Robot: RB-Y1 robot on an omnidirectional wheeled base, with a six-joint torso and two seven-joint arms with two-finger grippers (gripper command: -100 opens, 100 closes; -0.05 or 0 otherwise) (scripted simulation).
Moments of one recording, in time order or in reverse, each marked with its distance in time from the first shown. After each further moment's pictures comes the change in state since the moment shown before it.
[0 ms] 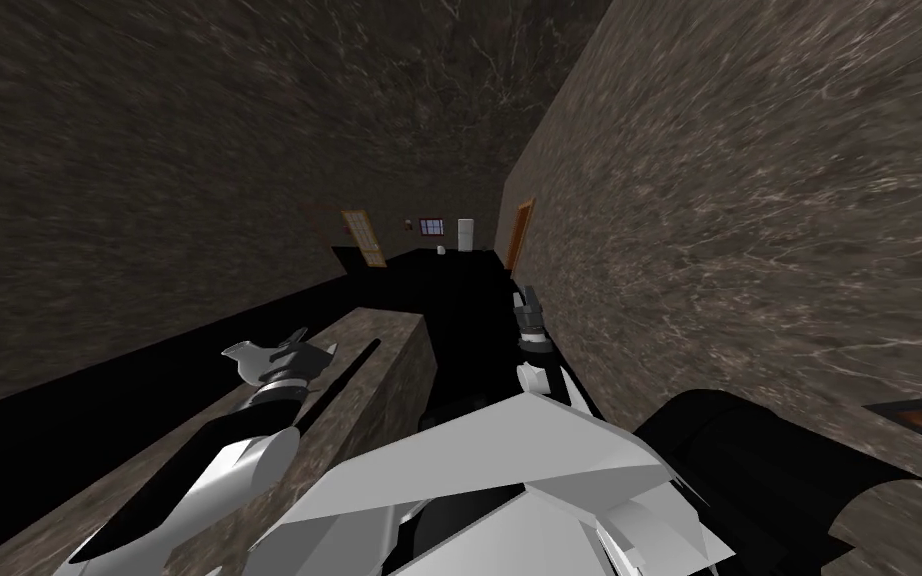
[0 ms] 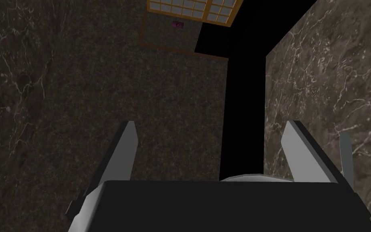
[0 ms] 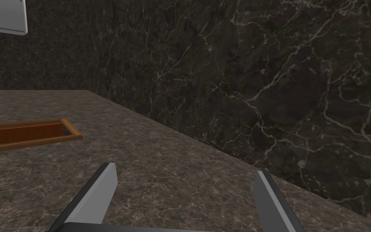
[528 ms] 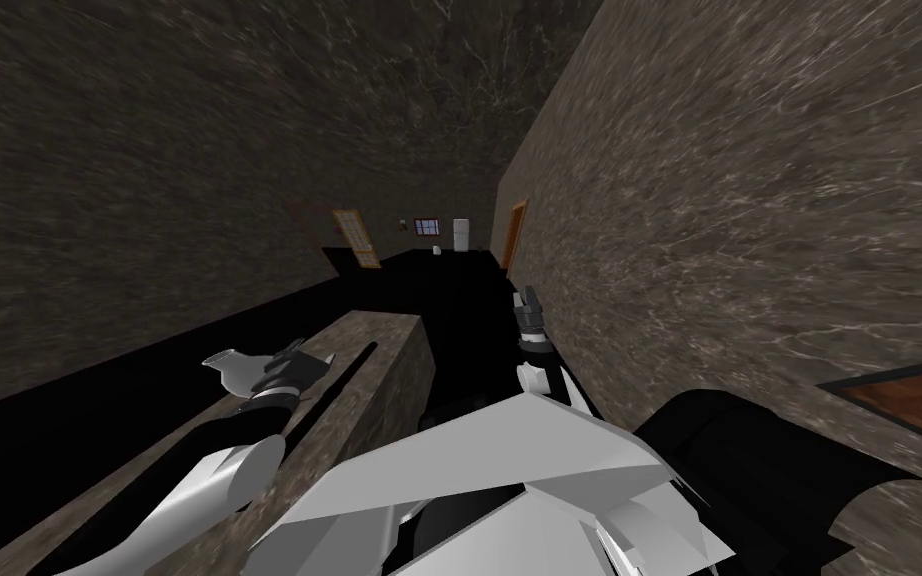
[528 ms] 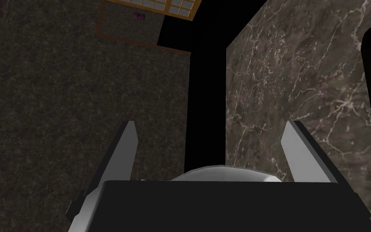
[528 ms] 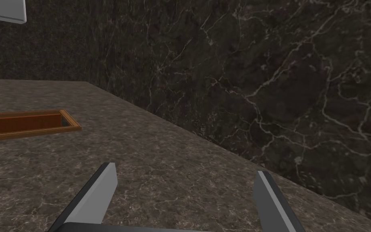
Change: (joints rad) left arm 0.011 0.002 0.055 -0.003 0.065 0.149 0.049; right arm 0.000 0.000 0.000 0.000 0.000 0.000 0.000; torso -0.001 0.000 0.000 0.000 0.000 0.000
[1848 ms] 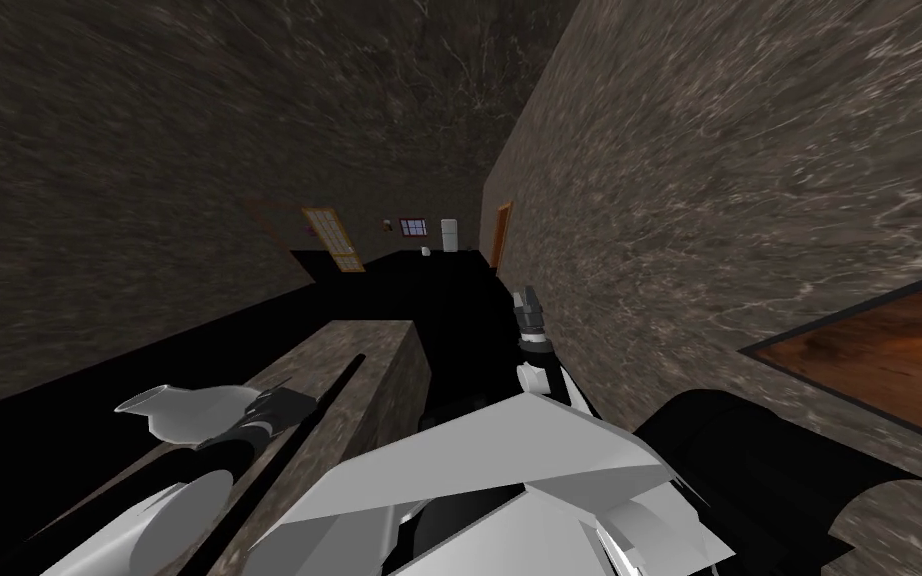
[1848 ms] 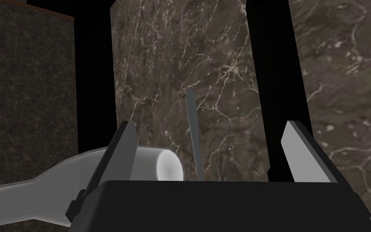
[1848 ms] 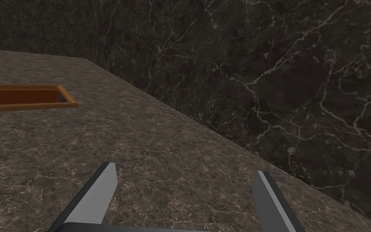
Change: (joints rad) left arm 0.054 0.023 0.146 0.044 0.184 0.375 0.157; right arm 0.000 0.000 0.000 0.000 0.000 0.000 0.000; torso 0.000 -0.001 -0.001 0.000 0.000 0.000
